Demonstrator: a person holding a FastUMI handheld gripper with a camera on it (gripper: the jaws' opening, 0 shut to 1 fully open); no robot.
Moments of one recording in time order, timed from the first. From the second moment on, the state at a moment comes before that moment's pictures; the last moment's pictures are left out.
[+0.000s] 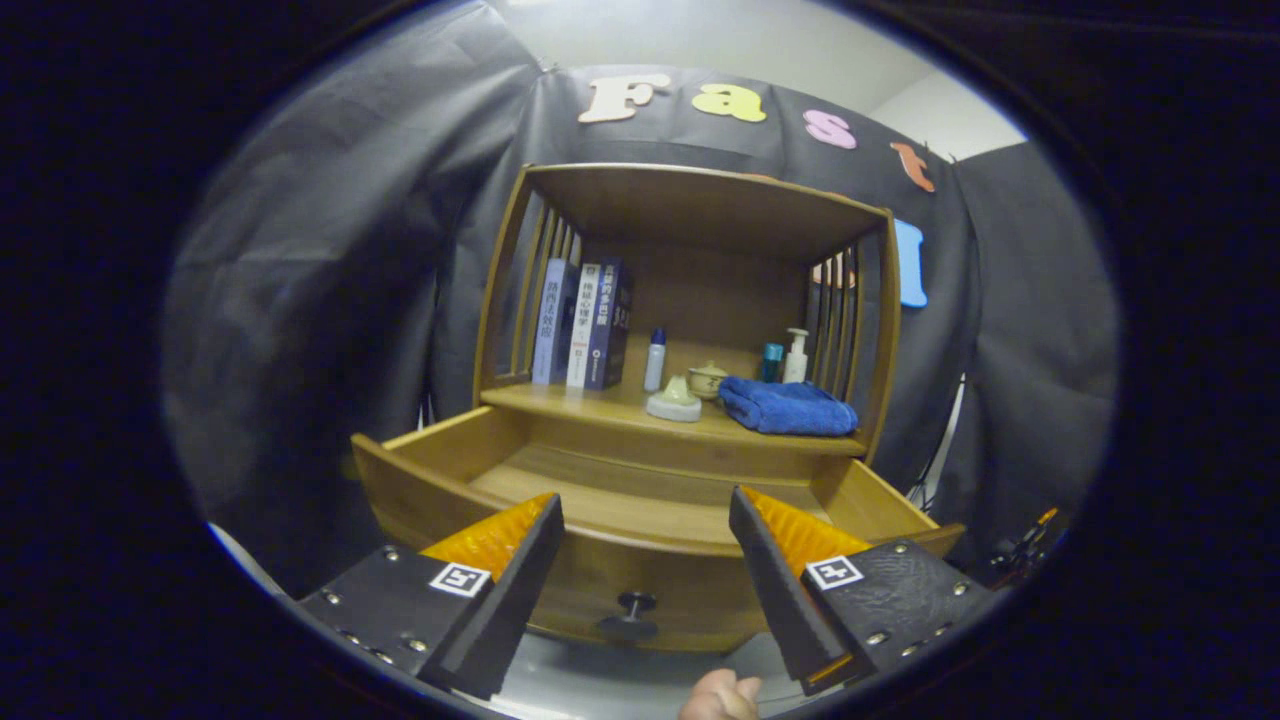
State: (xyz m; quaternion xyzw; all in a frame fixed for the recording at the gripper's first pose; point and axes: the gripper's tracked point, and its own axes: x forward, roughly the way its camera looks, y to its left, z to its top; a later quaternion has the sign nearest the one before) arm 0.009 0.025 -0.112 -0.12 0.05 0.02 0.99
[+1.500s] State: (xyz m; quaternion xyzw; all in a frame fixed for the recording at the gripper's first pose) arm 0.097 0.021 -0.222 -0.05 0.11 -0.03 0.99
